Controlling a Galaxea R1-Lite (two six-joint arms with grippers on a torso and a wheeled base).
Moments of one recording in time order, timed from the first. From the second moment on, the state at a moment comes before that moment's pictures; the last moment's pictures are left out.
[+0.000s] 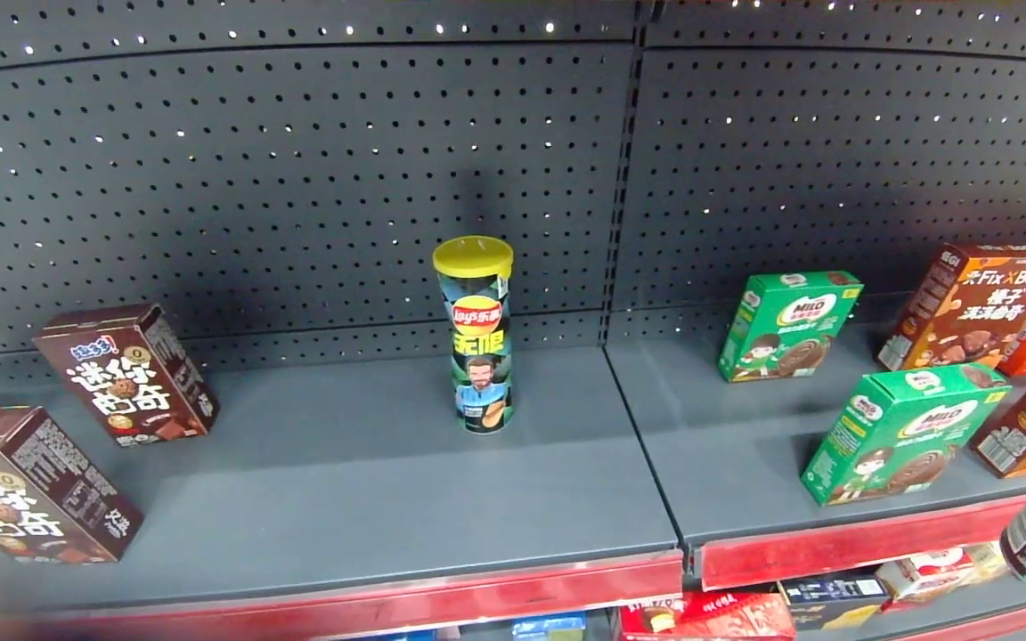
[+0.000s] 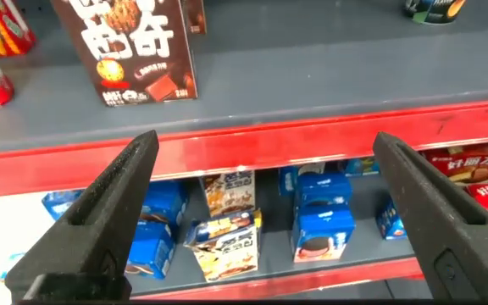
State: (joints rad) left arm 0.00 0.01 0.00 0.00 0.00 0.00; right arm 0.17 0.79 -0.44 -0.34 -0.12 -0.17
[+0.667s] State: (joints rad) left arm 0.00 0.01 0.00 0.00 0.00 0.00; right arm 0.11 0.59 -0.44 -0.22 -0.04 -0.17
